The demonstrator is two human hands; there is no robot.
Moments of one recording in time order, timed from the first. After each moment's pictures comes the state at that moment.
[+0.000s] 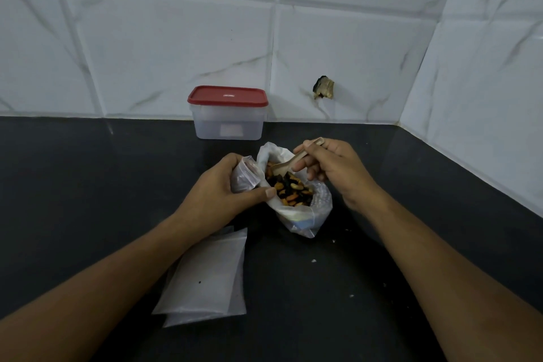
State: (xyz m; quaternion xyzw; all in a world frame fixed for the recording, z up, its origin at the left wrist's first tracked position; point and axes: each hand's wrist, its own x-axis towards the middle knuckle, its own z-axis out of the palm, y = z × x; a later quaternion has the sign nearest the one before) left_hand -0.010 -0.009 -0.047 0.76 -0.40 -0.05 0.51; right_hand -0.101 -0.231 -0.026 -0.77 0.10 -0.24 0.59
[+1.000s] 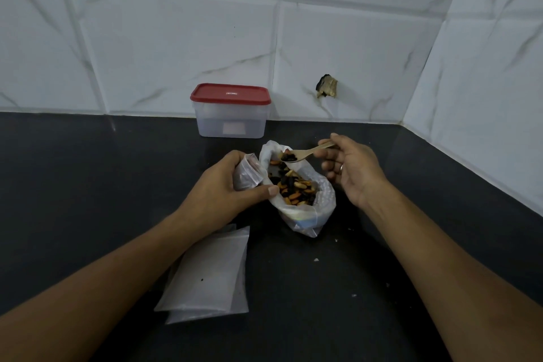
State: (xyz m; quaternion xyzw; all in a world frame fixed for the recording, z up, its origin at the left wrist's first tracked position) left_hand -0.009 -0.008 -0.047 0.77 -0.39 -0.05 0.51; right_hand -0.098 -0.241 -0.025 -0.60 0.25 -0.26 0.72
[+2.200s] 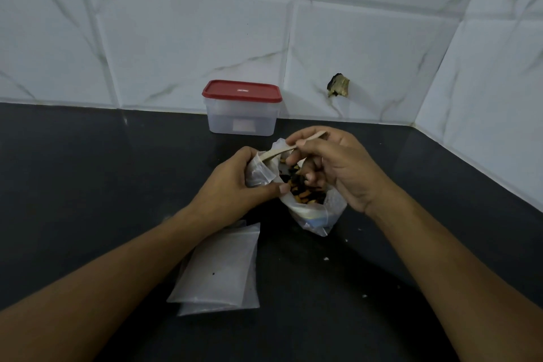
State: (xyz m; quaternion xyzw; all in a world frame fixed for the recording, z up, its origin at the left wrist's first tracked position) left_hand -0.007 -0.009 -0.052 0.75 -0.41 -0.04 0.52; right_hand -0.111 -0.192 -0.001 -0.75 0.04 -0.16 0.64
